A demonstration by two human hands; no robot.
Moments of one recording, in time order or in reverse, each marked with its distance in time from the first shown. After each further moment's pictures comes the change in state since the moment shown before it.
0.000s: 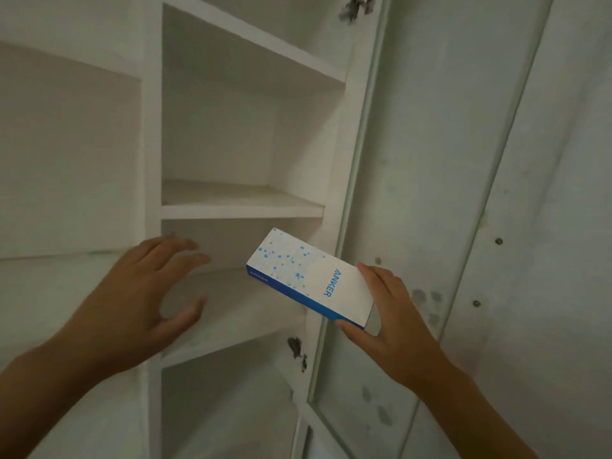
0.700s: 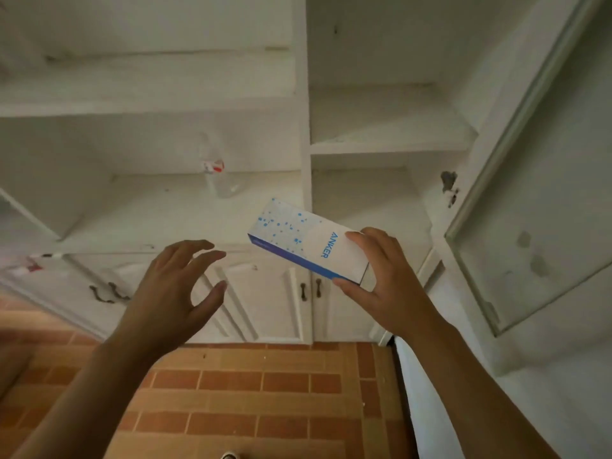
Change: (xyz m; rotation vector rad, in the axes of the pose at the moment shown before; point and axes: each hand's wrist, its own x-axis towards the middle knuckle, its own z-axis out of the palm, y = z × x) left_hand -0.303 0.133 -0.002 0.225 -0.414 -0.760; right_hand -0.177 -0.036 0.180 0.512 -0.505 -0.165
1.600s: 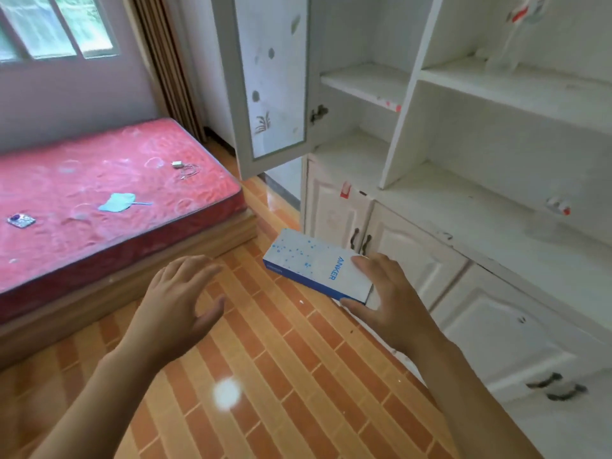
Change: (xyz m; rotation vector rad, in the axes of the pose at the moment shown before) left_hand -0.518 -0.256 -0.163 0.245 0.187 -0.820; right_hand -0.011 -0.439 0.341 0.190 -0.507 -0.572
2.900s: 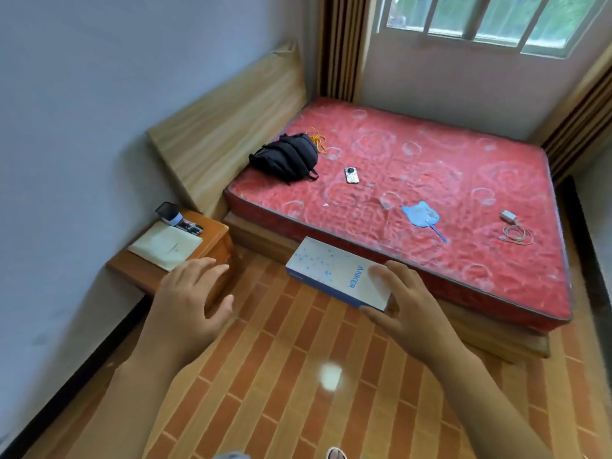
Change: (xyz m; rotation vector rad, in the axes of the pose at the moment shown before) left_hand -0.150 -0.465 -0.126 0.203 0.278 -1.163; right_hand 0.458 -0.441 0.462 0.243 -0.673 -0.830
